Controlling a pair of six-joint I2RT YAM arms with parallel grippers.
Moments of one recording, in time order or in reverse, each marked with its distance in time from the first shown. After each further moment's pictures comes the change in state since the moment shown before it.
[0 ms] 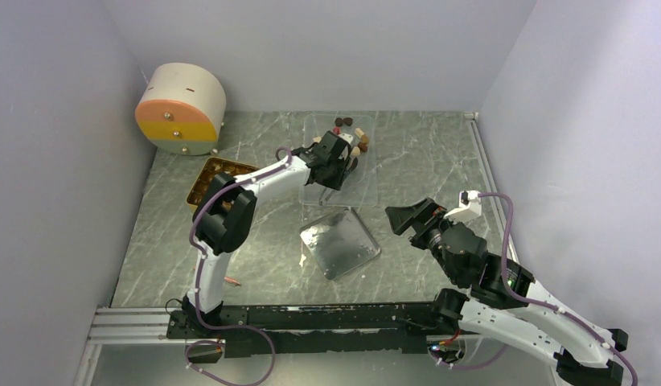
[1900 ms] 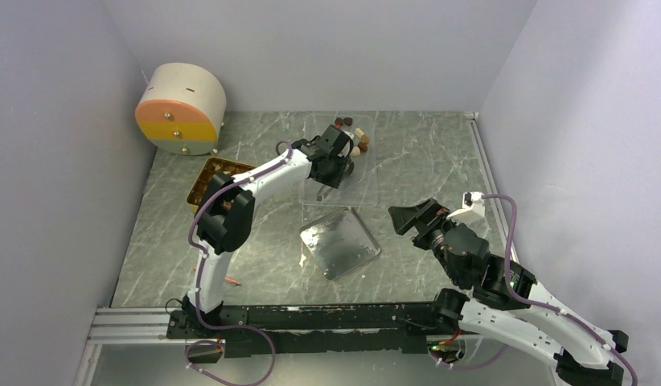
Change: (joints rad) left arm -0.002 0.012 0.117 -0.195 -0.007 -0.002; right arm 0.000 -0.016 0.000 -0.016 0.024 0.002
